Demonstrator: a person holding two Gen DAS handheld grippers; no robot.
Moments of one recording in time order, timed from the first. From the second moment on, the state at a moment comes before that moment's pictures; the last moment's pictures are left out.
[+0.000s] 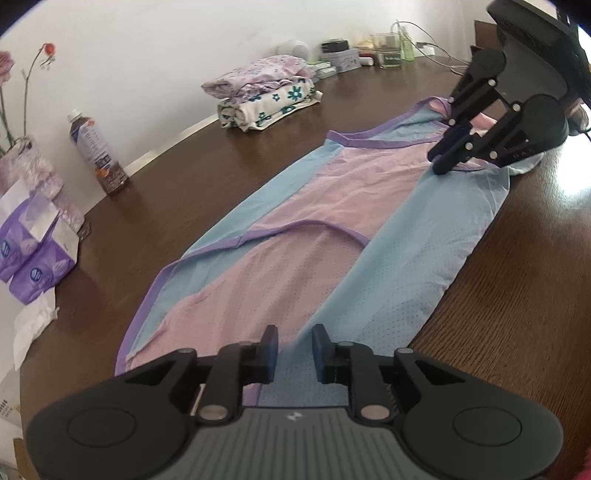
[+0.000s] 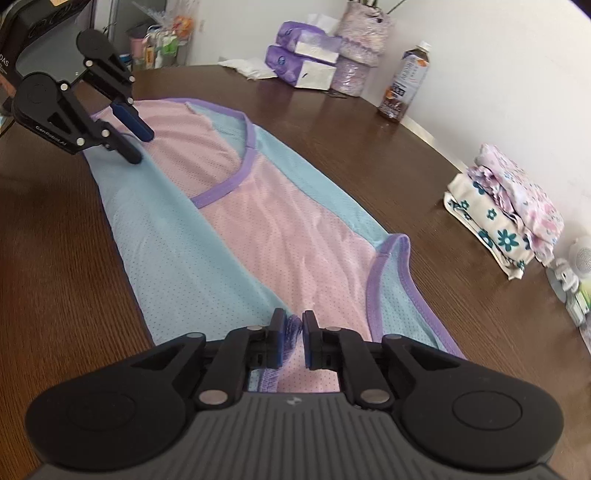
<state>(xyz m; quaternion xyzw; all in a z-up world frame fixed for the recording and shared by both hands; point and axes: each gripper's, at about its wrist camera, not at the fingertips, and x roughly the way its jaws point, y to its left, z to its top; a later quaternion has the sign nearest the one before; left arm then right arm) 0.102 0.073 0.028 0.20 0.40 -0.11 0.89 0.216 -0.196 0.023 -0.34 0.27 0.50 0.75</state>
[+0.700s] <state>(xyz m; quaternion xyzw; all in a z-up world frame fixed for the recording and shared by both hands) 0.045 0.124 0.026 0.02 0.36 -0.04 0.93 0.183 -0.210 0.021 -0.15 0.35 0.45 0.81</state>
